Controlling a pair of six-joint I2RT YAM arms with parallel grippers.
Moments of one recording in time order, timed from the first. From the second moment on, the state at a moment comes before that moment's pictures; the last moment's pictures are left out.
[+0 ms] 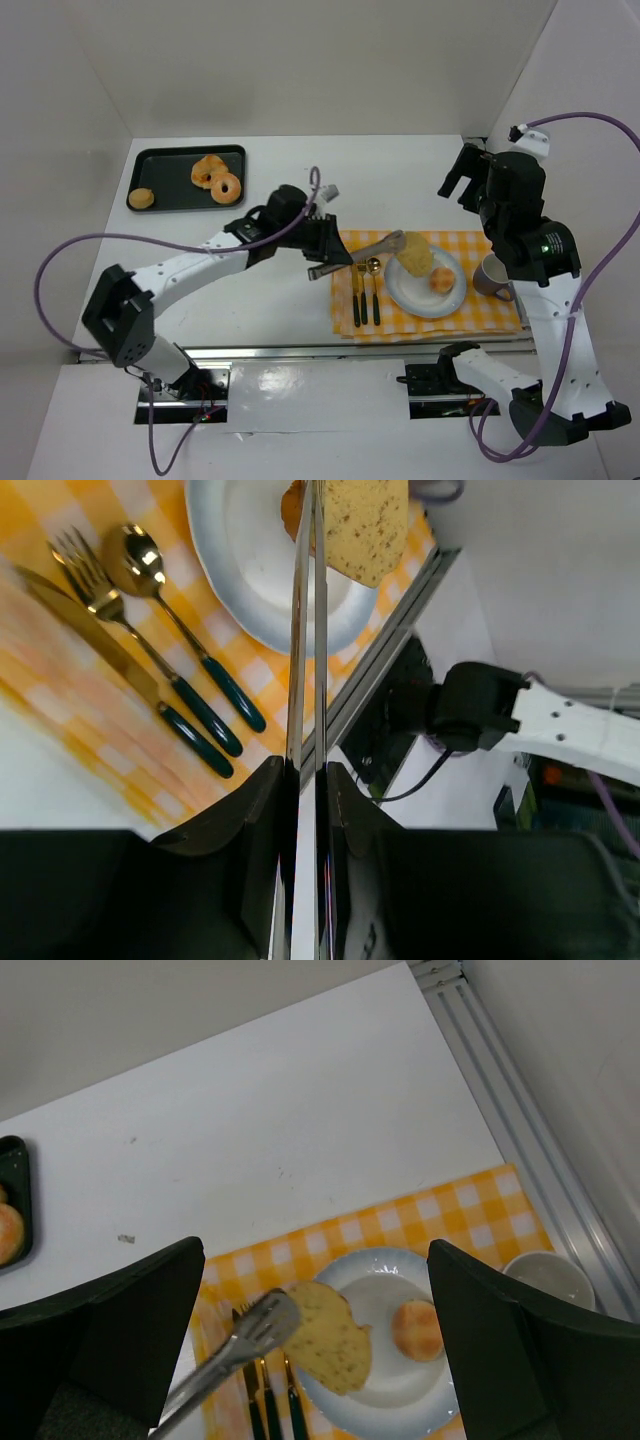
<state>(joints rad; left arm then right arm) -0.70 1.47 1.15 -0.22 0.51 -0.66 0.25 1.01 1.51 -0.88 0.43 0.39</state>
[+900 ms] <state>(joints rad) -0.80 1.73 1.53 -0.51 0.33 -0.50 0.25 1.00 1.51 -0.92 0.46 0.39</state>
